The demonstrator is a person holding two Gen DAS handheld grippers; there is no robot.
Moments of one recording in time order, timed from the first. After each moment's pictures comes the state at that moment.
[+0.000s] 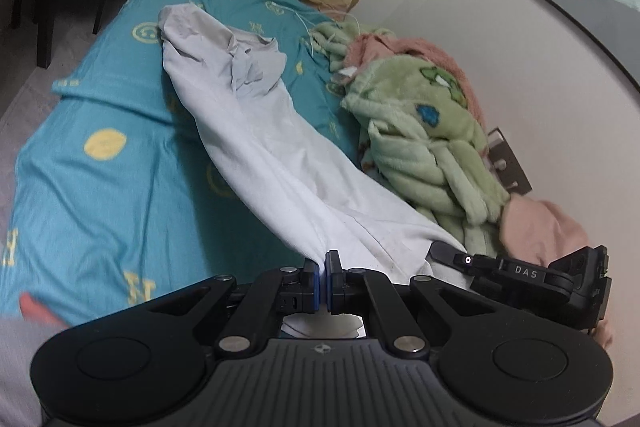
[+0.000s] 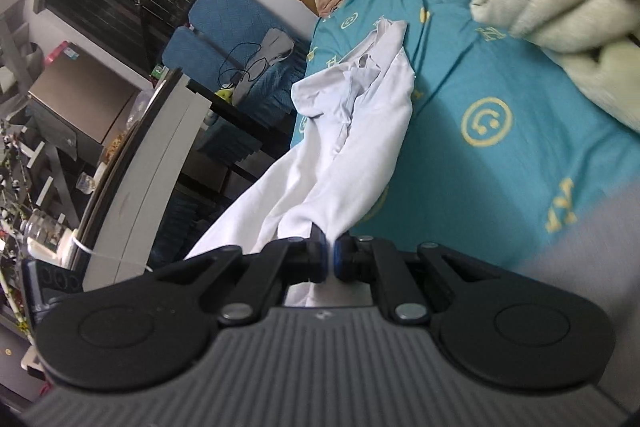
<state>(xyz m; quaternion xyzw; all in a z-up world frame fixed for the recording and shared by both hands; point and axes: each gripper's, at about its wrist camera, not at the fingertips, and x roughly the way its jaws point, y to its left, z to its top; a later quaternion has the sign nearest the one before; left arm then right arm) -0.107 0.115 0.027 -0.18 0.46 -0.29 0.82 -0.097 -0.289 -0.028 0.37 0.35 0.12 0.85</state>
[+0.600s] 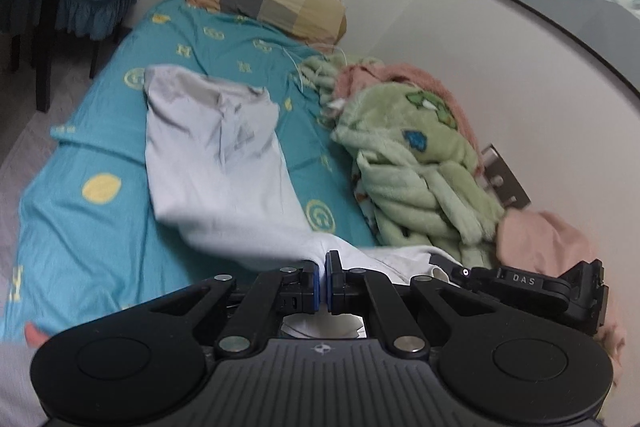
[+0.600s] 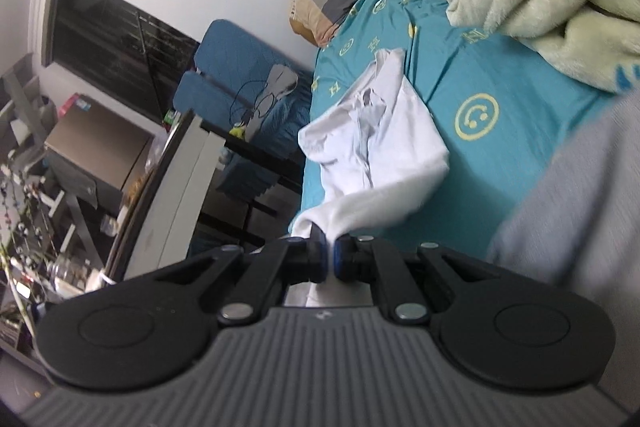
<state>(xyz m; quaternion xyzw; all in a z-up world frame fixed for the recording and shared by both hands) -0.082 0.104 0.061 -0.17 0.40 -0.28 0.85 -0.098 -0.305 -0.032 0.44 0.30 0.11 0.84</state>
